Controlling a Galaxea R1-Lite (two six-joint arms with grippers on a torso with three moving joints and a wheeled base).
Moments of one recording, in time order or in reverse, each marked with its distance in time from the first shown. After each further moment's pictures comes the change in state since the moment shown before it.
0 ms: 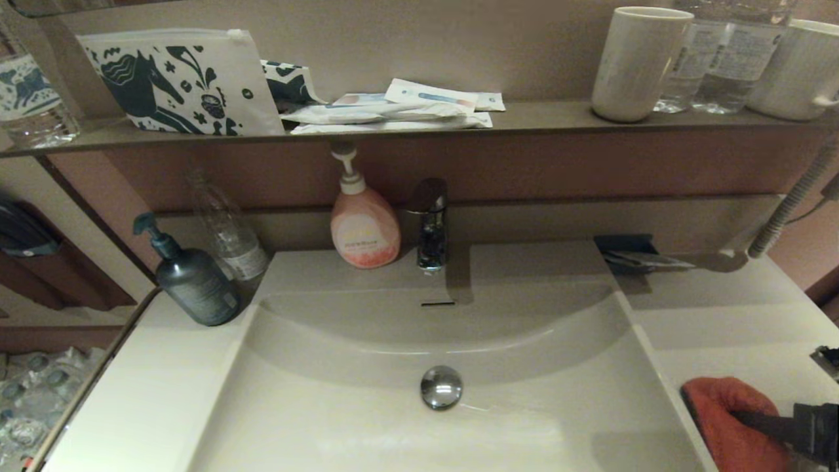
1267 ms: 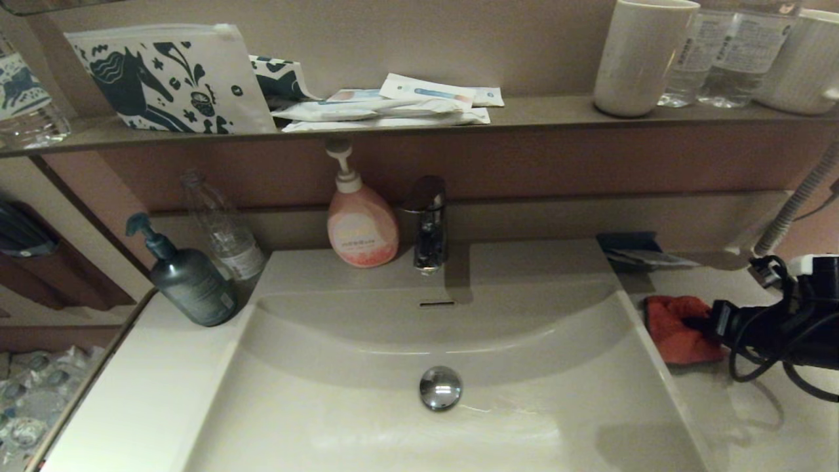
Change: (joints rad) left arm 0.000 0.000 0.000 0.000 0.000 0.000; right arm 0.385 0.041 -0.348 -0.055 -0.369 0.508
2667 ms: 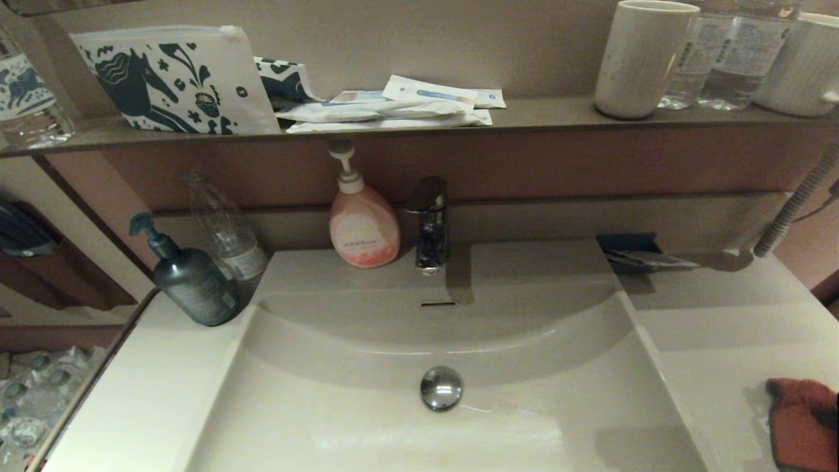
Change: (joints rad) left arm 0.000 0.000 0.000 0.000 0.000 0.000; right arm -0.471 -0.200 0.182 0.292 -0.074 -0.542
